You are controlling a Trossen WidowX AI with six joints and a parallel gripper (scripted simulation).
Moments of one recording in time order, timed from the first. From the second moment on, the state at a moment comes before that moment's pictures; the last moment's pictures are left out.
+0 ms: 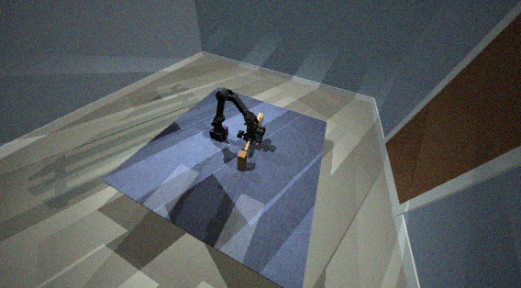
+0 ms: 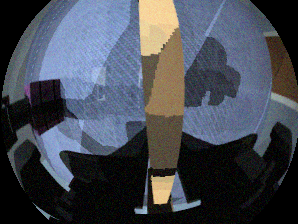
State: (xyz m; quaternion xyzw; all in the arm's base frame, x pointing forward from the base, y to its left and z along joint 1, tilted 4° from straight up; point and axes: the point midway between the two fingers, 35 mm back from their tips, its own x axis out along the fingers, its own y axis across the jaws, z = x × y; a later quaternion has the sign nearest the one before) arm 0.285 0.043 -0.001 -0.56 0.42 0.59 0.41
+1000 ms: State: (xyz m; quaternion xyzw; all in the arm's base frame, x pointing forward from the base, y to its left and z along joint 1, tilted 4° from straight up) arm 0.289 0.035 -0.002 -0.56 0.42 0.59 0.41
